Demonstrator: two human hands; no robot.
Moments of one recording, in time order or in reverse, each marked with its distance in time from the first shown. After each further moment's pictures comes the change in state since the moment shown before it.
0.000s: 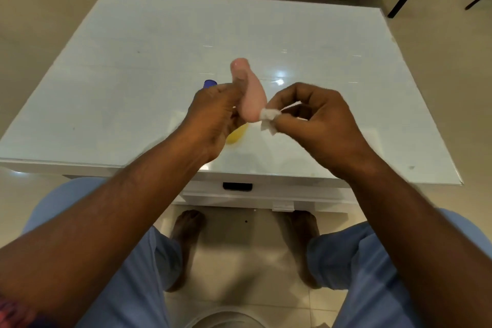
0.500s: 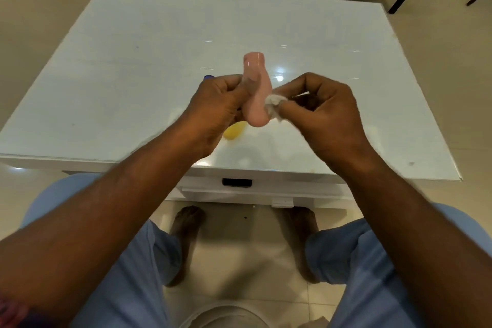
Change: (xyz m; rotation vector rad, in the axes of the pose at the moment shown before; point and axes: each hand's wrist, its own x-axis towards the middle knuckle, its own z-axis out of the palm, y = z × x) left_hand 0.002 -0.002 -0.006 0.148 -0.162 0.143; right_hand 0.003 0.002 0.000 0.059 0.135 -0.017
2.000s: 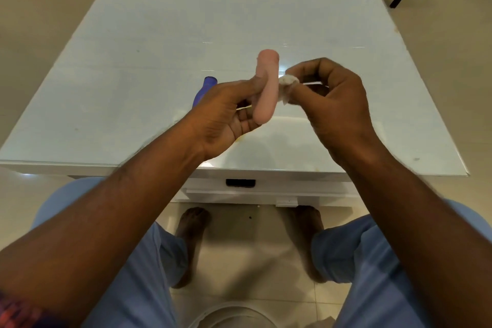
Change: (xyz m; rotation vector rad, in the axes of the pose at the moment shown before) left_hand -0.004 0.006 0.005 -0.295 -0.013 -0.278; right_hand 0.008 -0.005 -0.001 0.002 0.129 0.040
